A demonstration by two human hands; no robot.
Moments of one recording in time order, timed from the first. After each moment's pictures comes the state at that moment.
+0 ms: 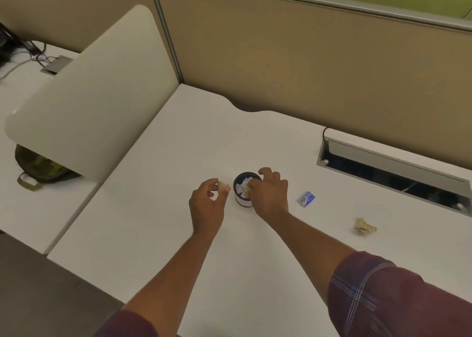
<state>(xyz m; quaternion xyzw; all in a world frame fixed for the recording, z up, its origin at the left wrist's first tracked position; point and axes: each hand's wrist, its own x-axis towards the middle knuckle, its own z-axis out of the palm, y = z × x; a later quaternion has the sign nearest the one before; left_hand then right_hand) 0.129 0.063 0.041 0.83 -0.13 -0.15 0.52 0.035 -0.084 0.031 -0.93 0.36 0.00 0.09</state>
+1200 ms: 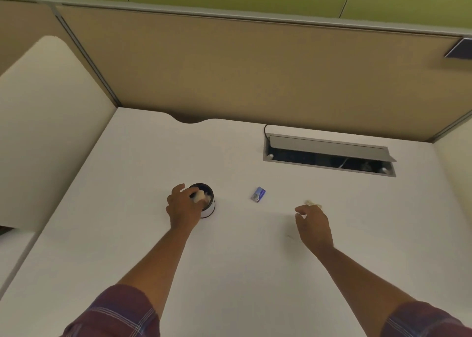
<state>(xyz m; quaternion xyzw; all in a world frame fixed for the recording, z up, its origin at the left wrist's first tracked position) 0.119 -0.007 0.026 0.89 -0.25 -0.23 0.29 -0.212 -0.137 0.004 -0.73 0.59 -0.14 0.31</state>
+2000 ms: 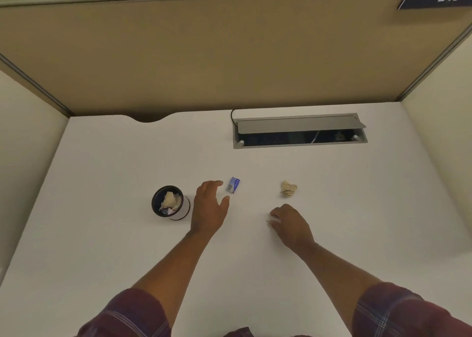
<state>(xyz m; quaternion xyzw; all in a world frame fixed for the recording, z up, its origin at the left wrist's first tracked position) 0.012 -0.059 0.011 0.78 -0.50 -0.23 0.29 -0.238 -0.116 -0.020 -0.76 0.56 0.02 0.32</state>
